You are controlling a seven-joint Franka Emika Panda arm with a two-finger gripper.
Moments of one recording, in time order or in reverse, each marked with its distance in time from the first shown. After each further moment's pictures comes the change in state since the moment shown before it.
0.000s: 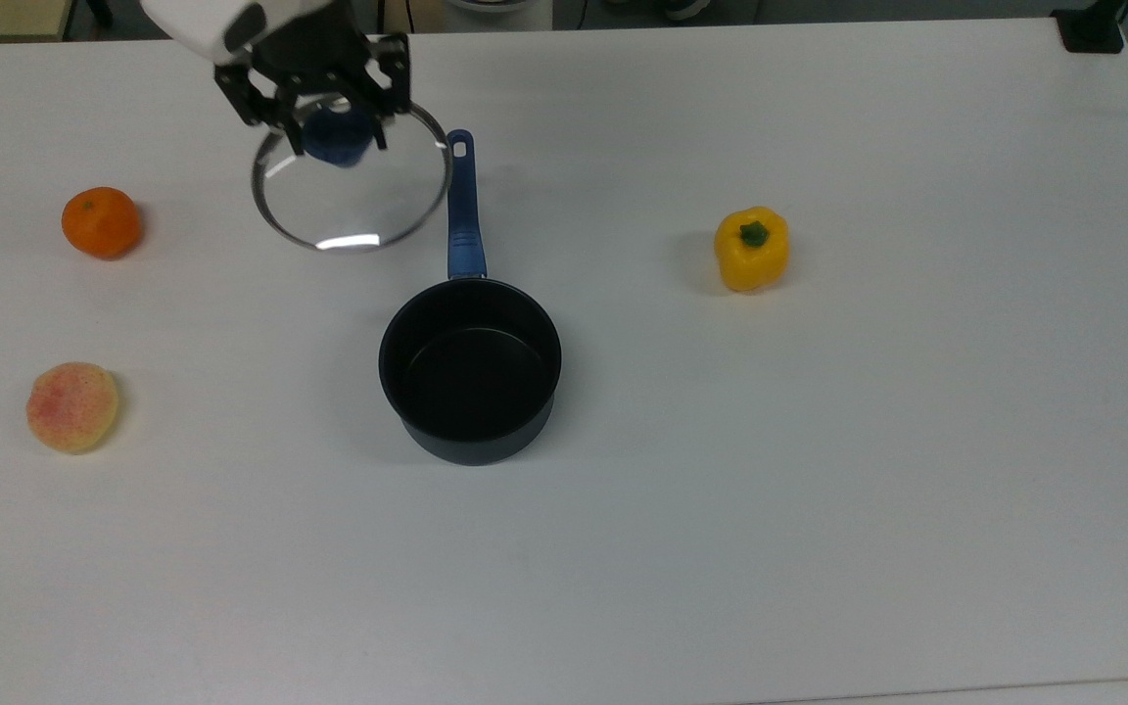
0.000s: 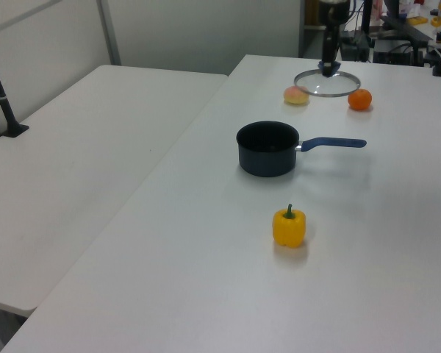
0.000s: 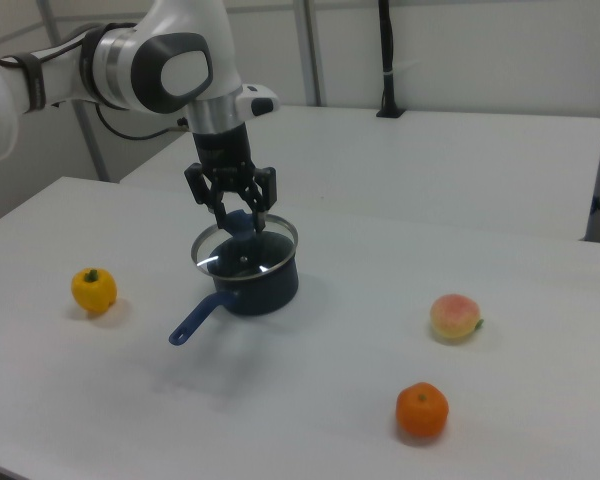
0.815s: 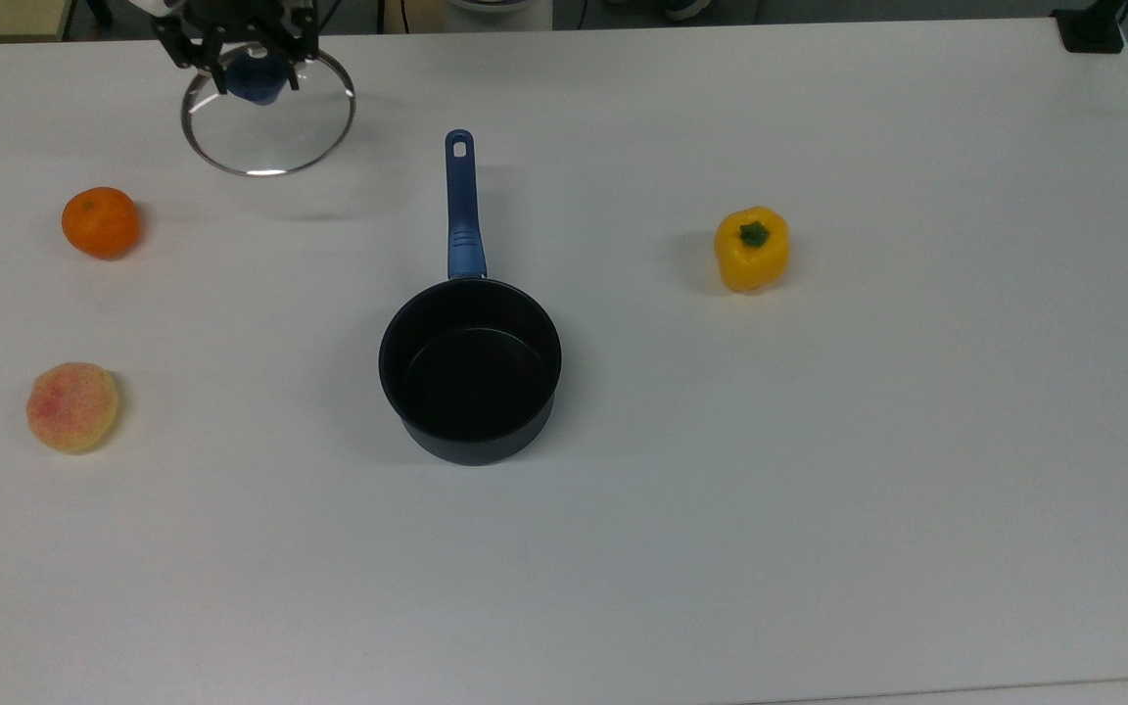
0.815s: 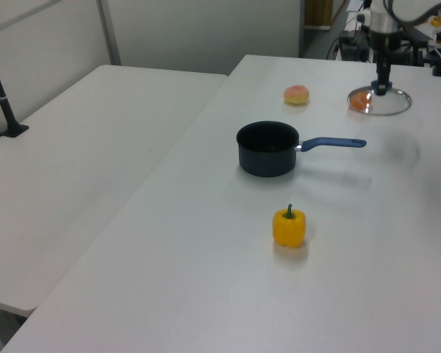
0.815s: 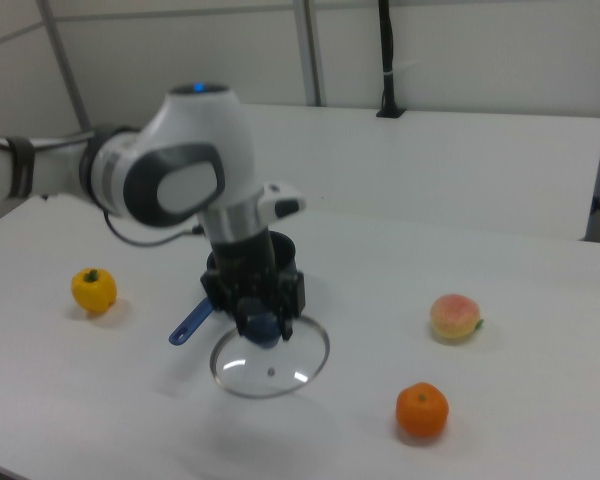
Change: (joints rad) arm -0.178 -0.297 -0.013 -0.548 -0.136 0.242 -0.180
